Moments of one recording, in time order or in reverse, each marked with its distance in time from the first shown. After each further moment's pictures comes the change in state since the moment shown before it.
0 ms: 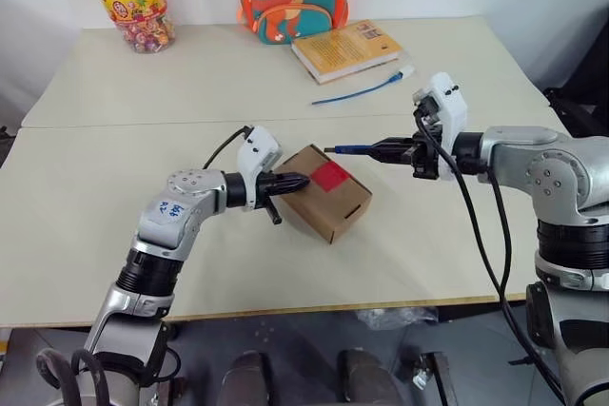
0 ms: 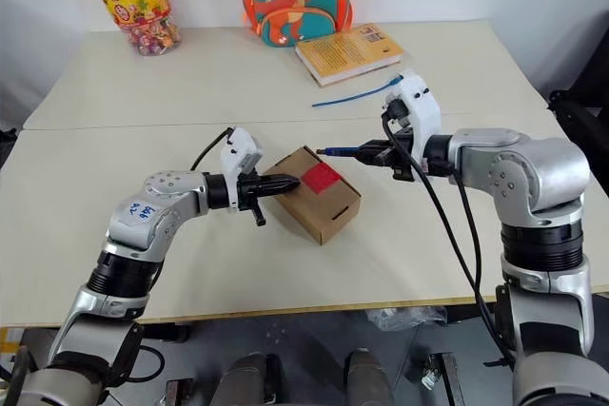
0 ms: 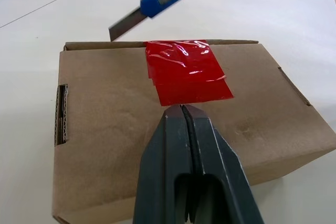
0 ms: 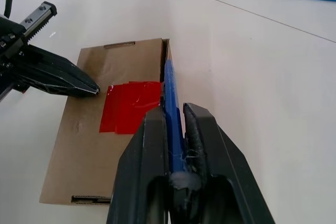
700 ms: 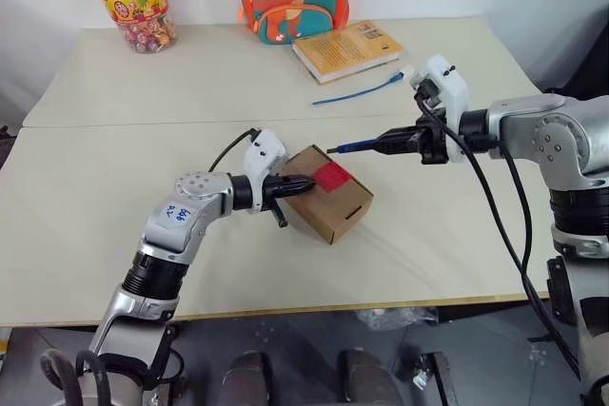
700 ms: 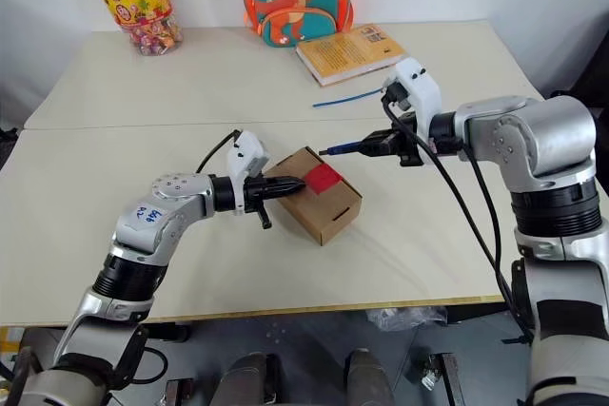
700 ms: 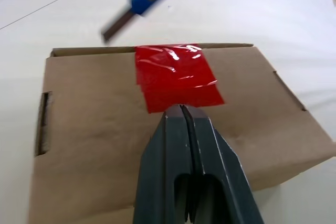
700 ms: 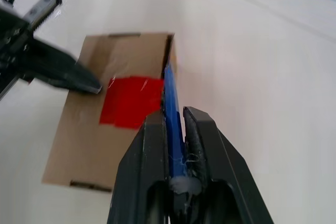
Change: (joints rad) left arm 0.012 -0.034 -0.030 -0.027 0.016 -0.010 0.018; right arm -0.194 -0.100 0.149 0.179 -0.050 -0.024 0.173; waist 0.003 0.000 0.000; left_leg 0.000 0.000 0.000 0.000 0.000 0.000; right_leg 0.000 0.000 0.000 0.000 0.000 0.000
